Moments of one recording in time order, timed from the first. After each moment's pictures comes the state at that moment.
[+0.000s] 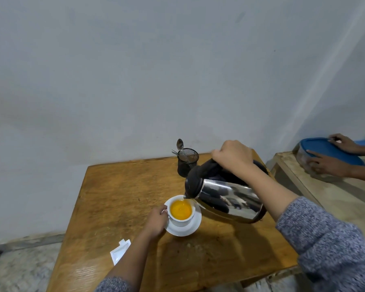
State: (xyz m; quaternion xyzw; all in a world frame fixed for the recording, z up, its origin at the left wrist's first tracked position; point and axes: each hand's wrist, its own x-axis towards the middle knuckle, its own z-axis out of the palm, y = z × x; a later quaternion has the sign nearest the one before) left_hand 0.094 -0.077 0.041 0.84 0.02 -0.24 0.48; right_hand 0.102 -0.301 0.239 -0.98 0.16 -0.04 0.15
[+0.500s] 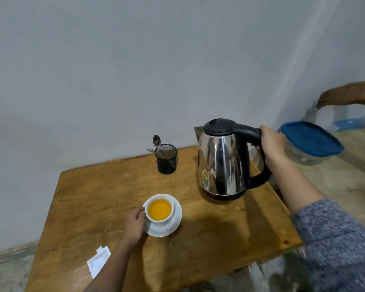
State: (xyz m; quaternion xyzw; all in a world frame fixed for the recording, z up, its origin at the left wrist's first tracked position) left_hand 0.088 -0.084 0.025 0.85 0.03 -0.16 0.50; right_hand 0.075 -0.435 0.231 -0.67 0.46 -0.22 0.55
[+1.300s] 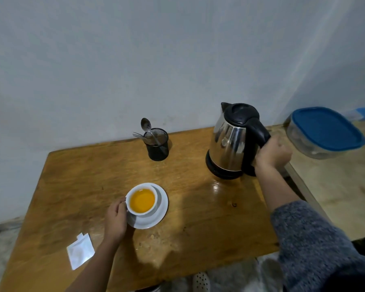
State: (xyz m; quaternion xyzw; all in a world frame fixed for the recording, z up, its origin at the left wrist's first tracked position) left_hand 0.068 -0.115 0.032 0.83 0.10 -0.04 0.55; right_hand 0.088 -0.471 0.157 -0.55 0.52 -0.37 0.54
